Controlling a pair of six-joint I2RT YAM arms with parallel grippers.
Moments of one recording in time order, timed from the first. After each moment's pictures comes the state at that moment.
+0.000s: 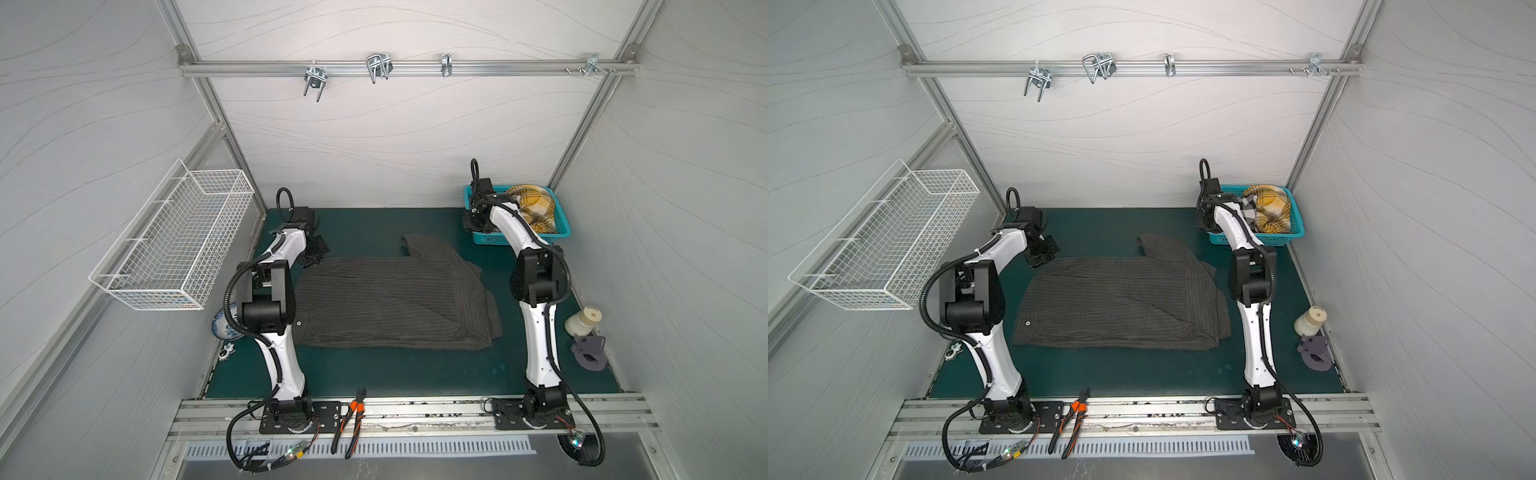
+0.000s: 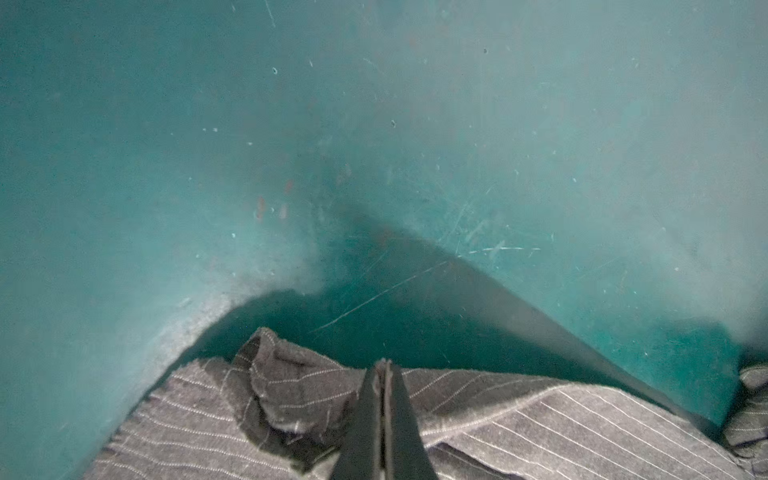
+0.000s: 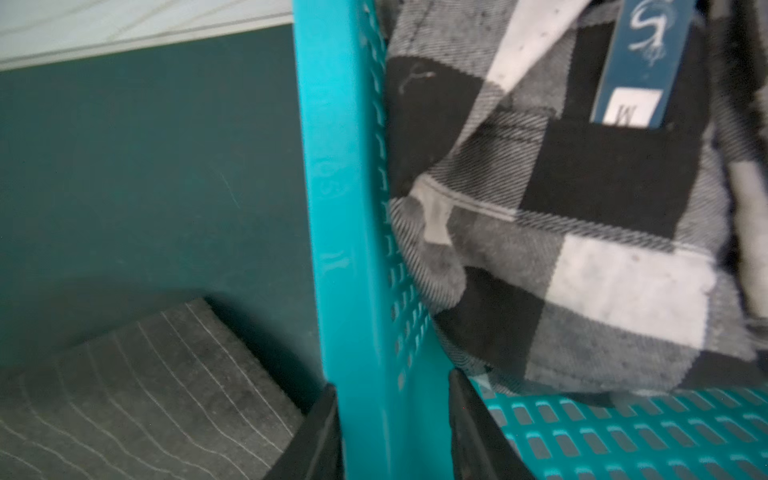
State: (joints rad) left arm 0.06 1.99 1.53 -0.74 0.02 -0.54; right arm 0.23 2.37 2.24 -0.95 0.10 0.23
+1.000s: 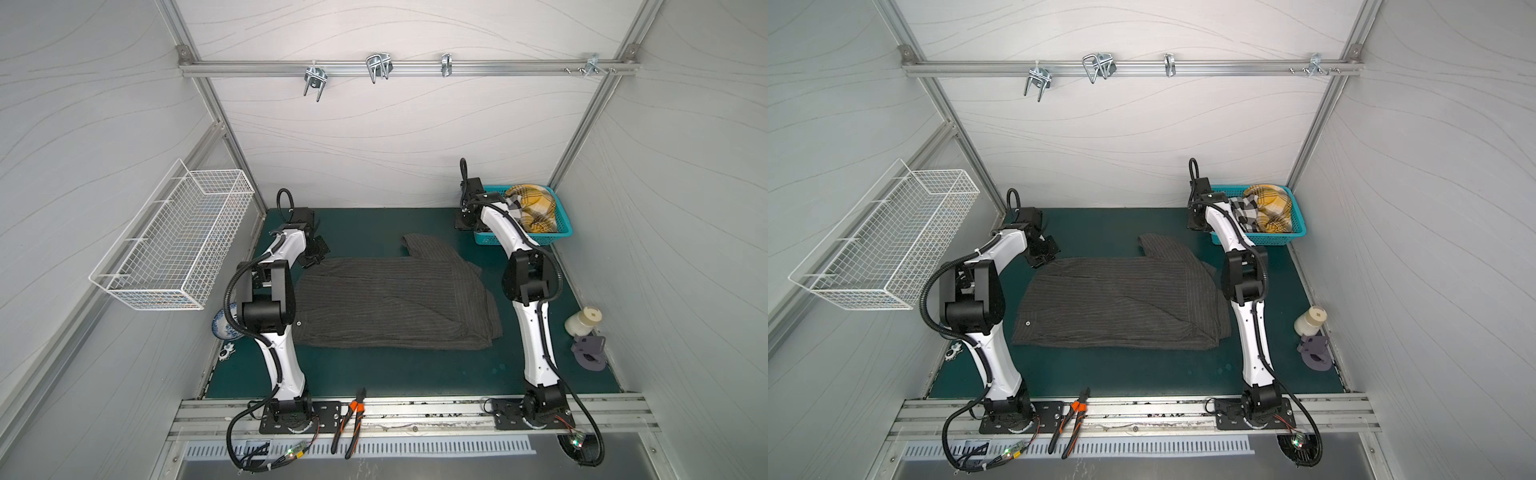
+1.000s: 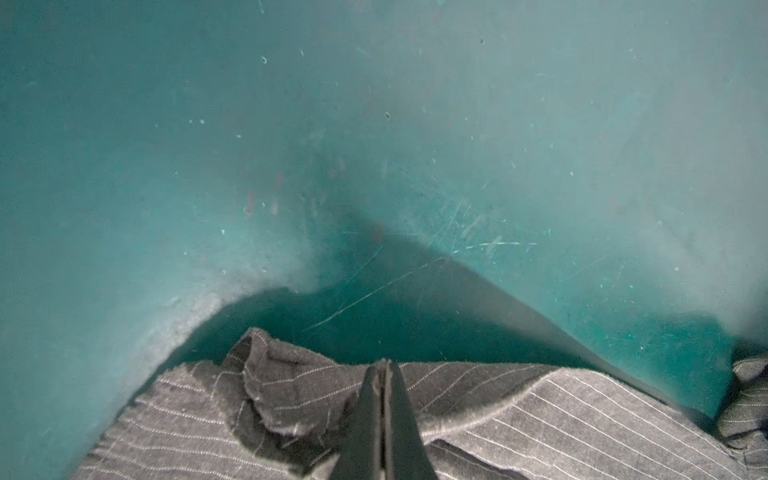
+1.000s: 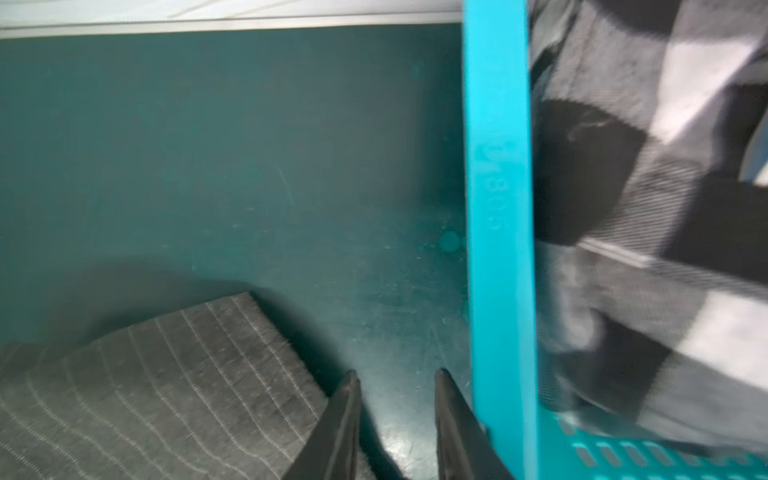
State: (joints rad) left arm 0.07 1.99 1.52 -0.73 0.04 -0.54; right arm 0.25 2.45 2.35 -0.97 0.07 0.19
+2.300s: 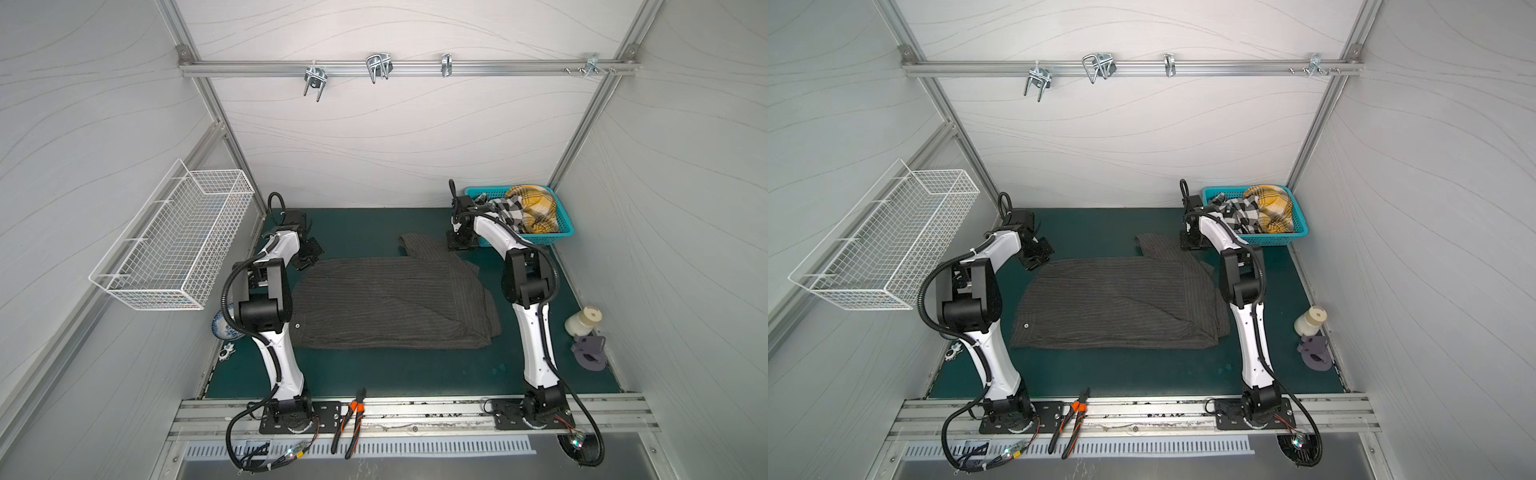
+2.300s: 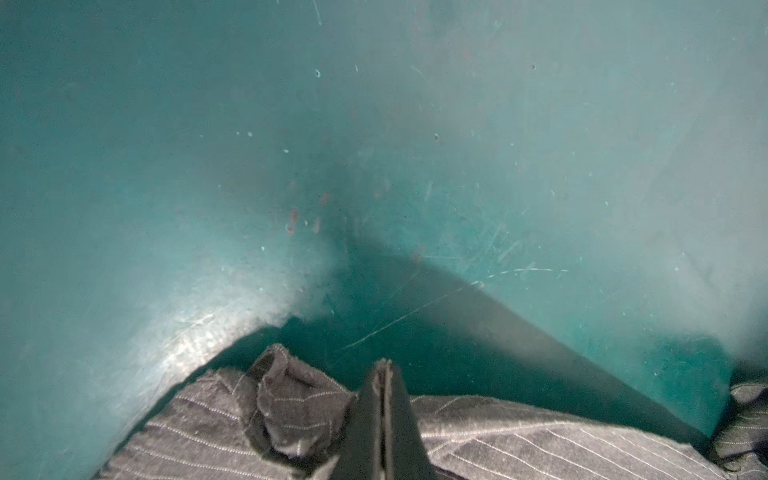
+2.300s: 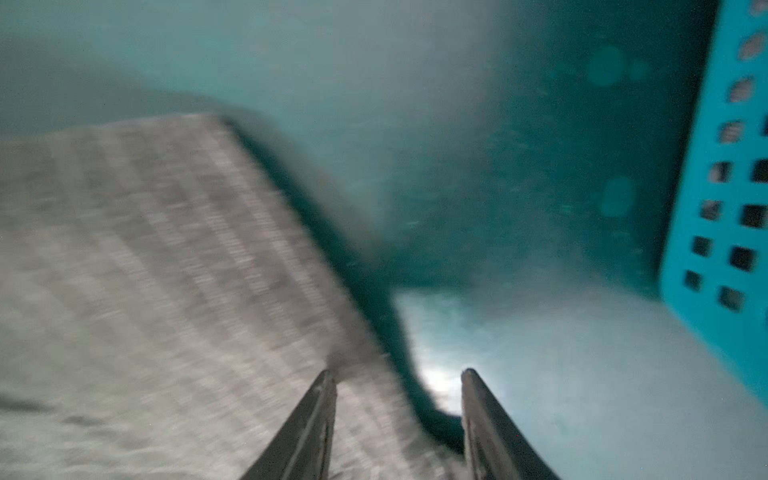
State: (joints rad) left arm 0.12 2.00 1.51 -0.71 0.07 -0.55; right arm 0.31 2.41 2.12 -0.98 -0.01 0.16
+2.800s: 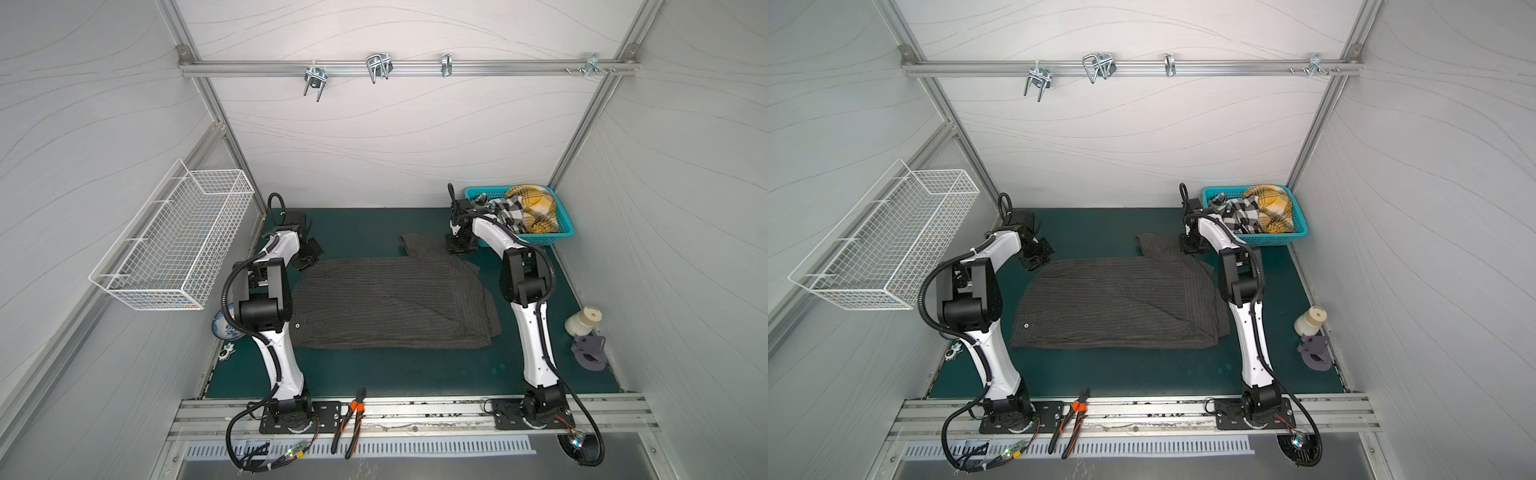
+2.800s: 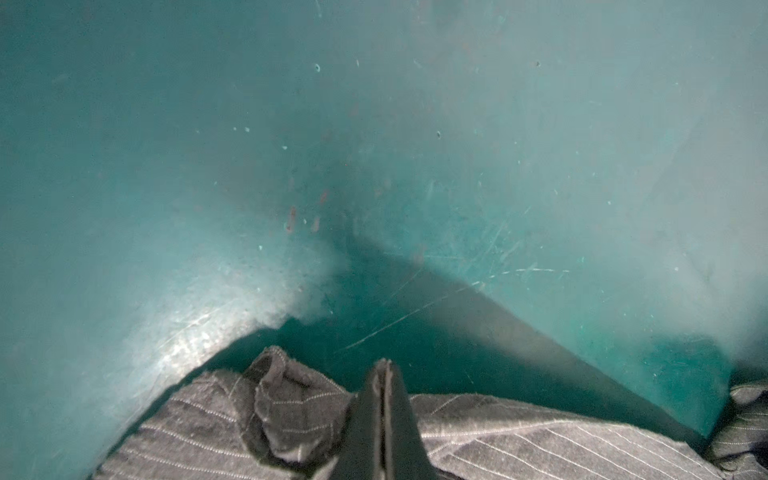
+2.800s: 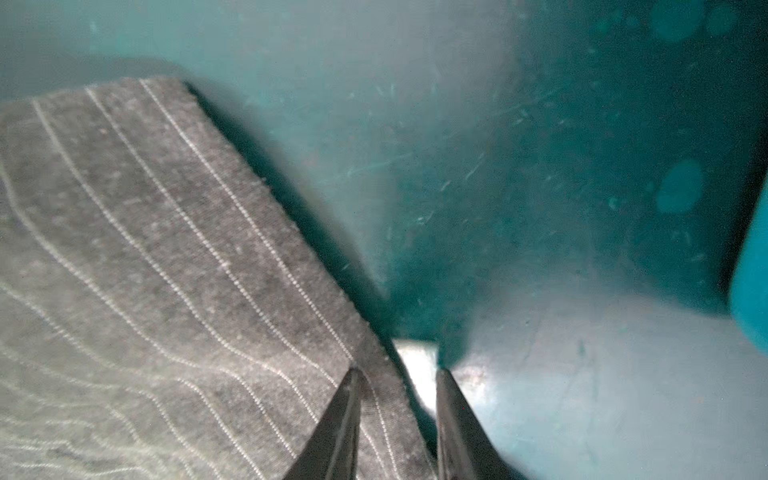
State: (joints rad) left arm 0.12 2.01 1.51 -0.71 0.08 -0.56; right arm 0.30 2.43 2.12 -0.98 -0.06 0.16
